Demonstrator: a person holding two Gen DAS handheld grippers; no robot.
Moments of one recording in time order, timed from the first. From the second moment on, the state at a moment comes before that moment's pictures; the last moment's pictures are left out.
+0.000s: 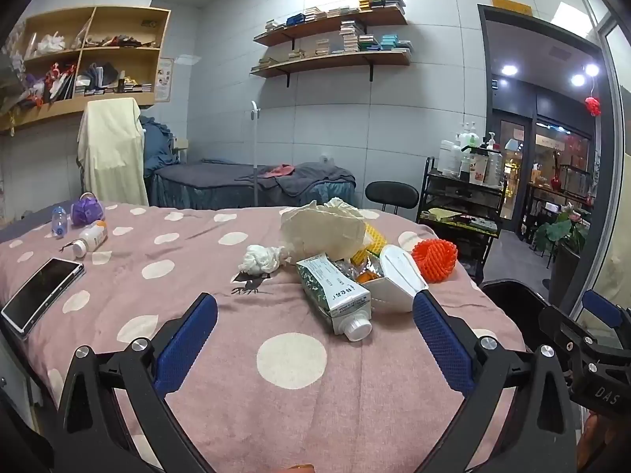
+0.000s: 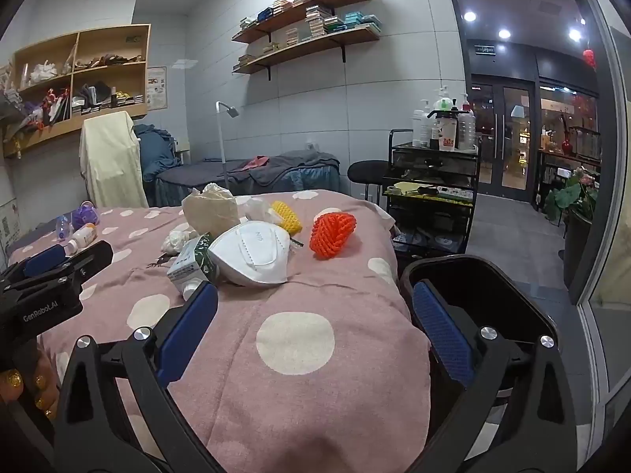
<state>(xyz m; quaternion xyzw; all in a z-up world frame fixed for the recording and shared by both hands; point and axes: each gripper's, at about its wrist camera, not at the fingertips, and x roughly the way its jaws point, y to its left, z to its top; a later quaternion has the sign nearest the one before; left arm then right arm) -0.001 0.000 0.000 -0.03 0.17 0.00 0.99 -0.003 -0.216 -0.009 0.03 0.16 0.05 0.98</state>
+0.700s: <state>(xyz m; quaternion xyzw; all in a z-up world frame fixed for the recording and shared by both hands) -0.001 -0.002 0.003 -0.02 0.16 0.00 0.99 0.002 -0.221 -0.009 0.05 0.17 0.05 0.98</state>
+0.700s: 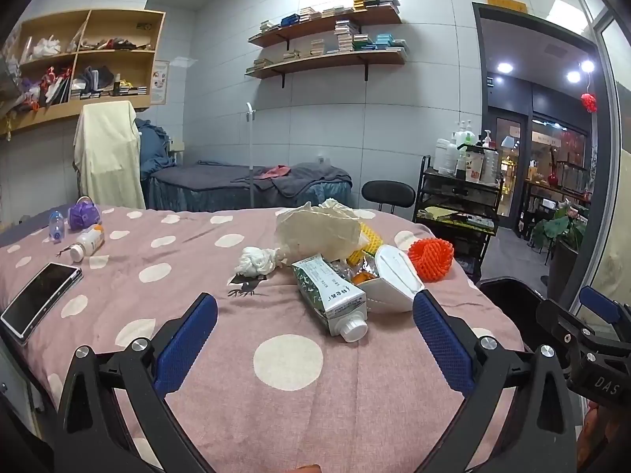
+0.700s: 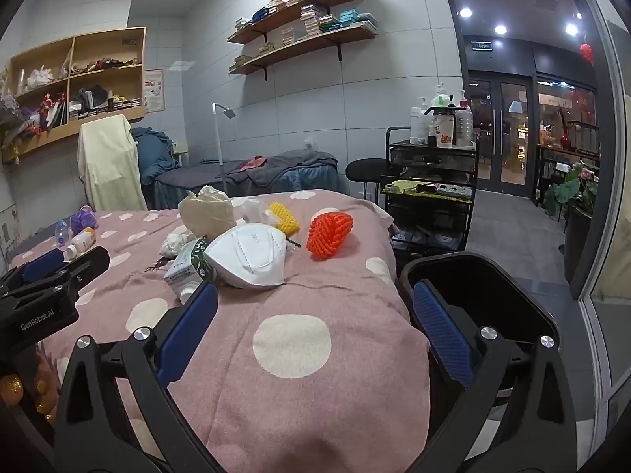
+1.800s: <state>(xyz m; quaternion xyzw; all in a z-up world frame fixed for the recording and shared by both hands) 0.000 0.002 -0.001 -0.03 0.17 0.00 0.98 0.001 -0.224 -0.011 0.07 0.18 0.05 0.98</state>
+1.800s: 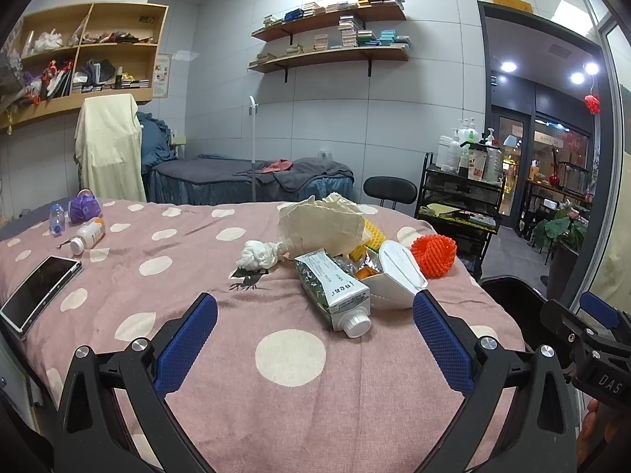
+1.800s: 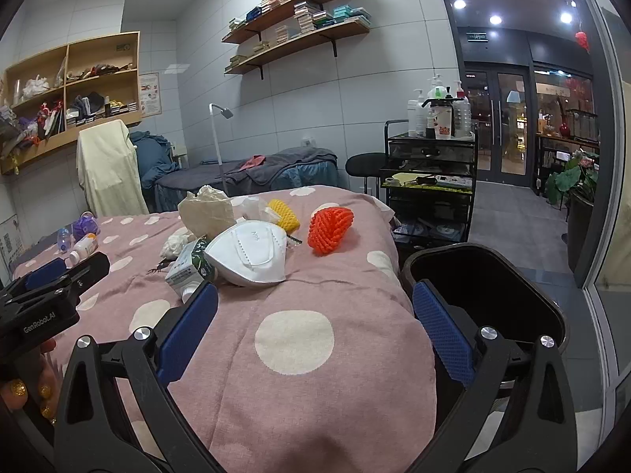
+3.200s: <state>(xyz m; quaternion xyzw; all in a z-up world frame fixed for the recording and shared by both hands) 0.004 0.000 -0.007 -0.02 0.19 0.00 0.98 0.004 -0.221 -0.016 0.07 0.19 0.05 0.98</state>
